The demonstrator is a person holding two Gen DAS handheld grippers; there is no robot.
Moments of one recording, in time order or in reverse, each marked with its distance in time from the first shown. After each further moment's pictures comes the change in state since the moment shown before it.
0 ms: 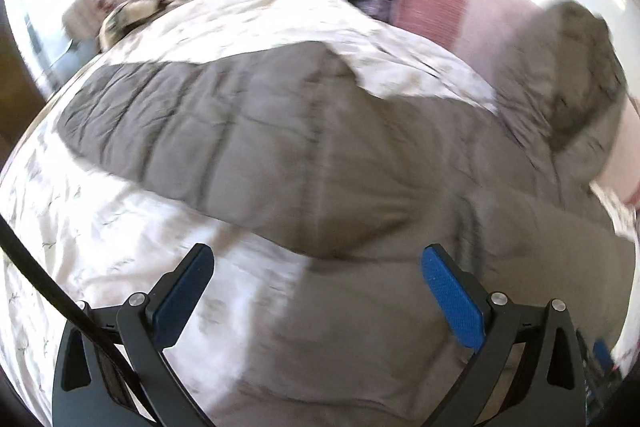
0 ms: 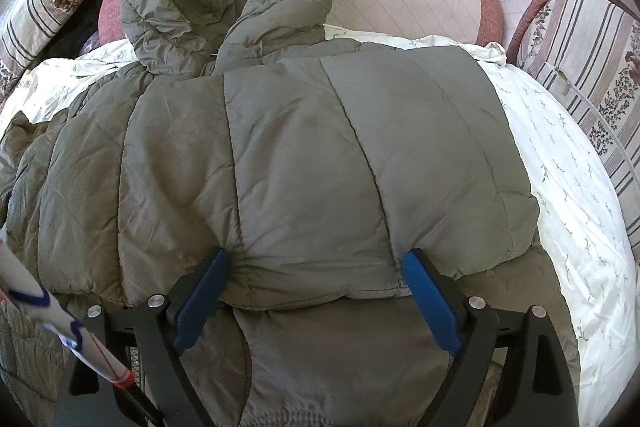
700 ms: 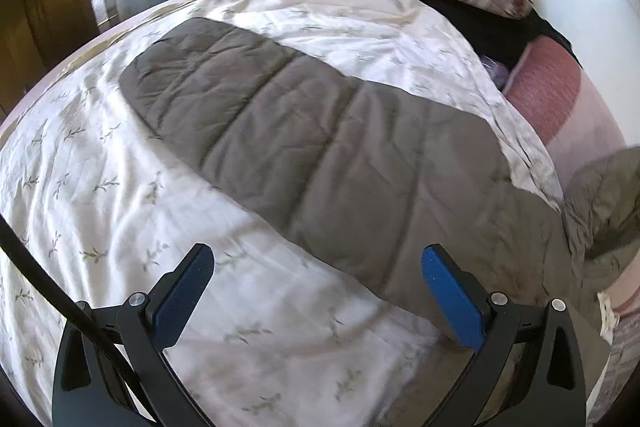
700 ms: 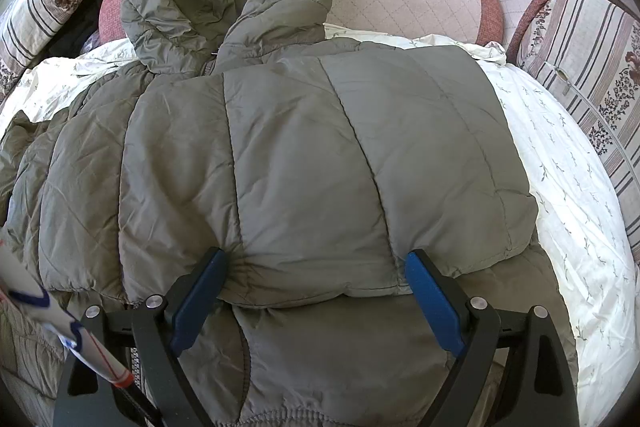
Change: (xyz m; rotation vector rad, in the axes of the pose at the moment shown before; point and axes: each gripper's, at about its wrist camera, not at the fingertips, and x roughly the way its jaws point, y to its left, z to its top) left arm 0.016 0.127 0.040 -0.299 0.023 0.030; right arm -0.001 0.000 0.000 -0.003 0.016 -0.002
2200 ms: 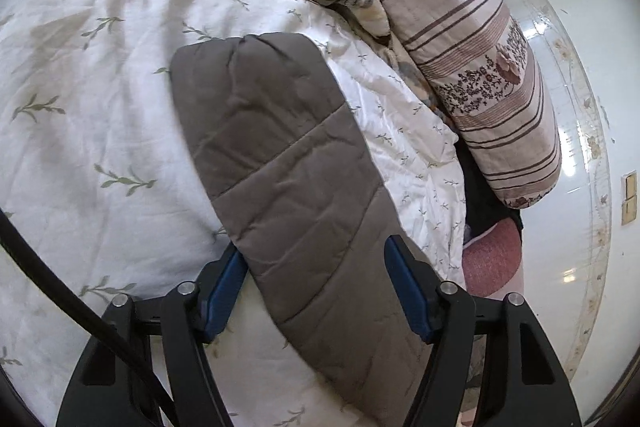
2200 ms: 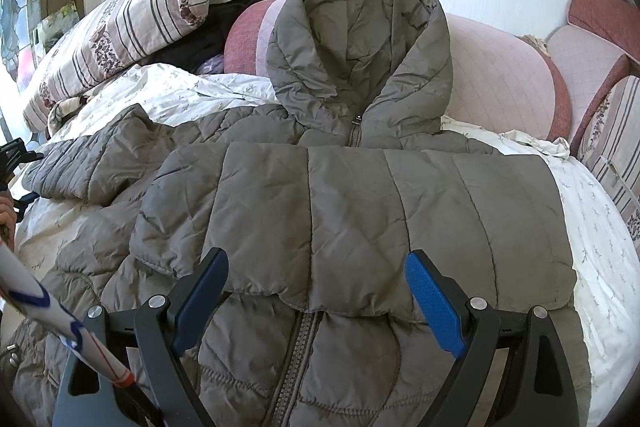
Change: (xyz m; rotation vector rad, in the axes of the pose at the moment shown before) left arm 0.050 0.140 0.056 -0.512 -0.102 -0.456; right arm -0.065 0.070 -0.009 -0.227 -0.192 0.221
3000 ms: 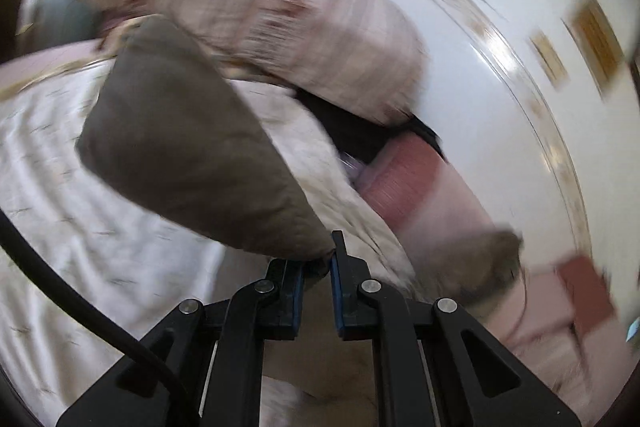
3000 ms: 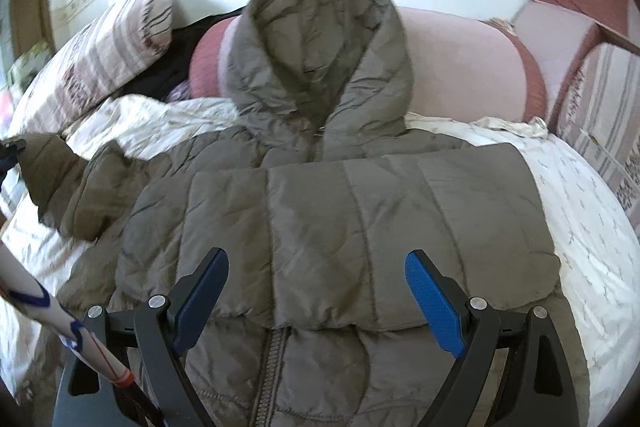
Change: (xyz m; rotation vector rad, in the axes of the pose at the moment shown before) left arm -0.042 -0.158 -0.097 0.512 0.015 -0.159; right arm -0.009 -0.030 0.010 0.137 -0.025 -0.047
